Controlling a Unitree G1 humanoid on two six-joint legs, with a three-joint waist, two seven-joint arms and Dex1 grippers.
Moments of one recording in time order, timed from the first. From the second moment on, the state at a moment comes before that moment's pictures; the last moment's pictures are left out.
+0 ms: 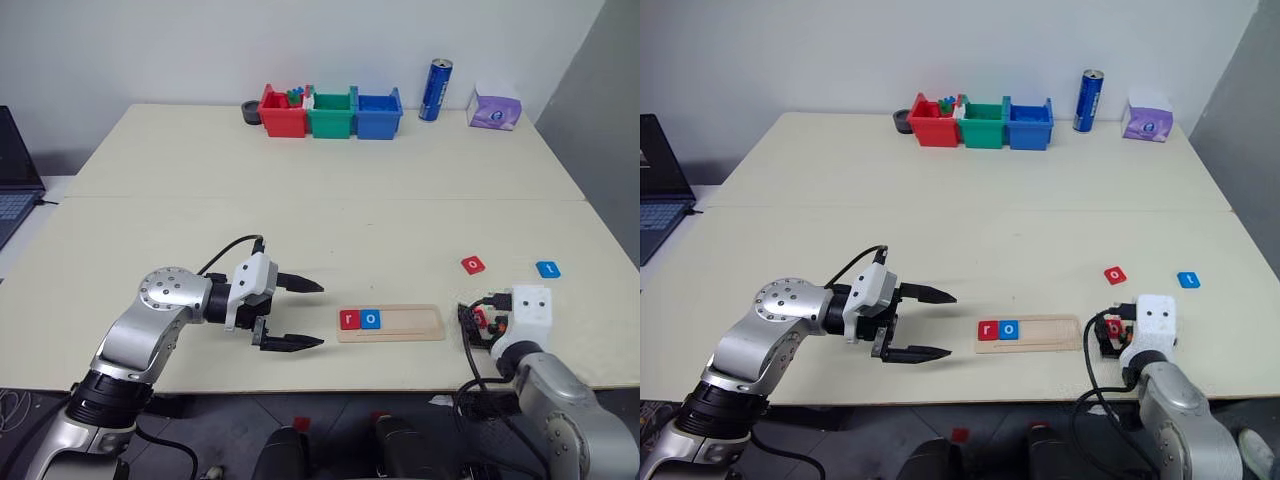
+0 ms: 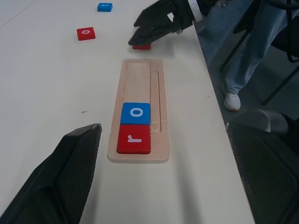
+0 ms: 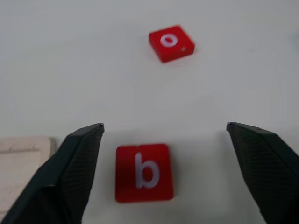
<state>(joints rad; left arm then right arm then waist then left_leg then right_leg) -0.33 0.73 -0.13 -0.17 -0.41 0.29 -1.32 0.10 -0.20 -0.23 -0.74 0.24 1.01 0.03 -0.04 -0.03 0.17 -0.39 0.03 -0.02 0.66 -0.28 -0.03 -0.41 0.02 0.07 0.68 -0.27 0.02</state>
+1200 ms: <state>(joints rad) -0.32 0.72 -0.15 -0.18 -0.37 0.27 -1.28 -0.16 -0.99 0.06 -0.07 0.22 0.39 1.14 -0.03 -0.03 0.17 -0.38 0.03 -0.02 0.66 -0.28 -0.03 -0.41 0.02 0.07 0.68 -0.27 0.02</state>
